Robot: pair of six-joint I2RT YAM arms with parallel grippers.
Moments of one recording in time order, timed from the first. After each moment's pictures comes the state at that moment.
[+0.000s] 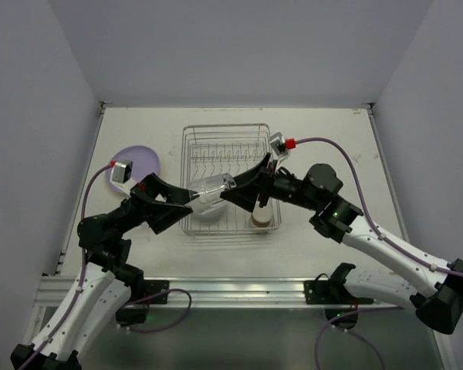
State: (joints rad) left arm -0.33 0.49 0.43 0.66 0.77 -1.28; right arm 0.82 1.00 0.87 0.25 -0.43 0.65
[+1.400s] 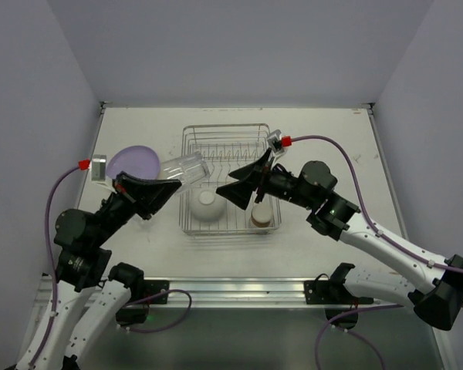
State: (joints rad) left arm -0.36 0.42 0.70 0.06 0.52 -0.93; right arm 0.84 1.05 0.90 0.22 -0.33 0.60
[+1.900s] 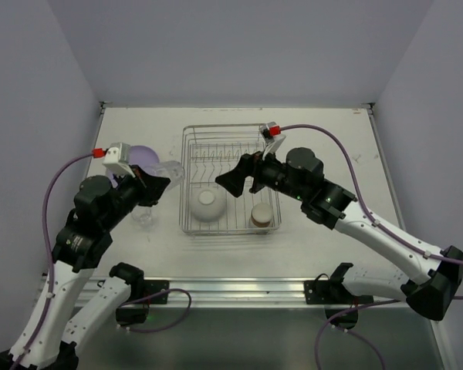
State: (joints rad) left arm -0.36 0.57 0.91 -0.53 0.14 -0.55; right arm 0.84 1.13 1.05 -0.06 -0.15 0.54
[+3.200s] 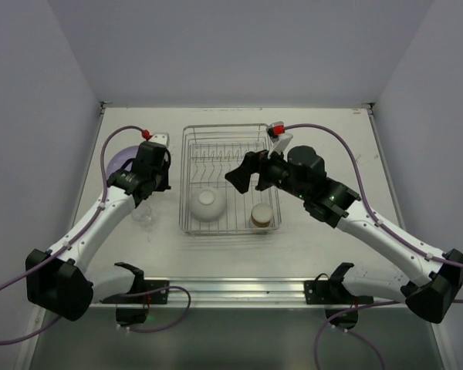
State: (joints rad) left arm -0.36 1.18 0.98 -0.64 -0.27 -0.25; right arm 0.80 1.13 1.07 -0.19 -0.04 0.49
